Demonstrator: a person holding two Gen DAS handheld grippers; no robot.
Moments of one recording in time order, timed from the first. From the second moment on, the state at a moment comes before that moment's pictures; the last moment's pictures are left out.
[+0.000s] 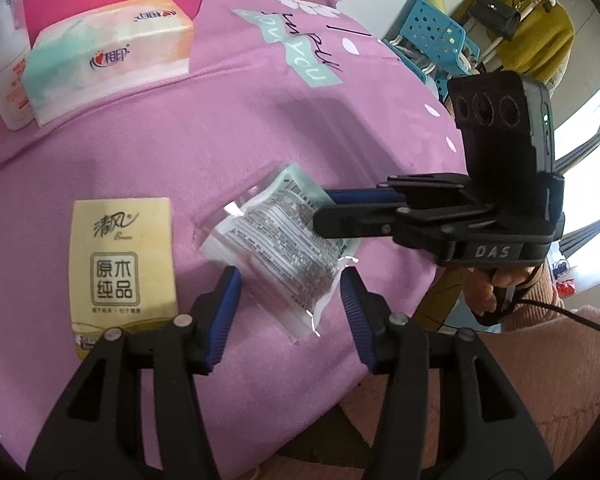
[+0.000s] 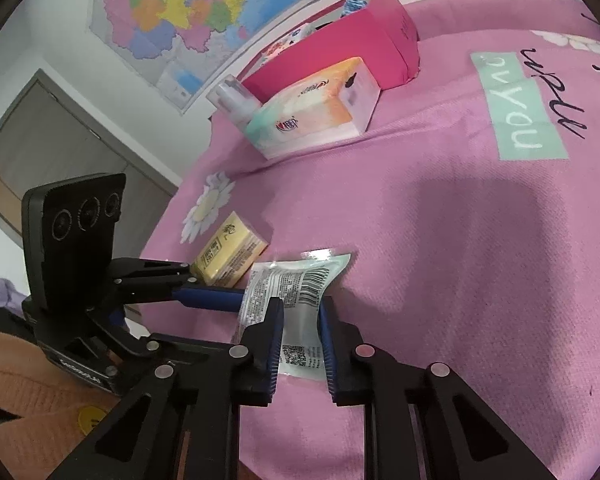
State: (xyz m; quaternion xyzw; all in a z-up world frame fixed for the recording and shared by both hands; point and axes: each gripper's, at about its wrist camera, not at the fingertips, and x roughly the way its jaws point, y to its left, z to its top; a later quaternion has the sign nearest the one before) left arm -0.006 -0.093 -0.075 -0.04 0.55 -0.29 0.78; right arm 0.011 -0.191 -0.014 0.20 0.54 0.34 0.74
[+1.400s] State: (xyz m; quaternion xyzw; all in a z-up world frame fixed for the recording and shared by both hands) left arm 0.065 -0.045 0.024 -0.03 0.42 -0.25 0.87; right arm 0.106 -0.180 0.071 0.24 0.42 0.36 0.80
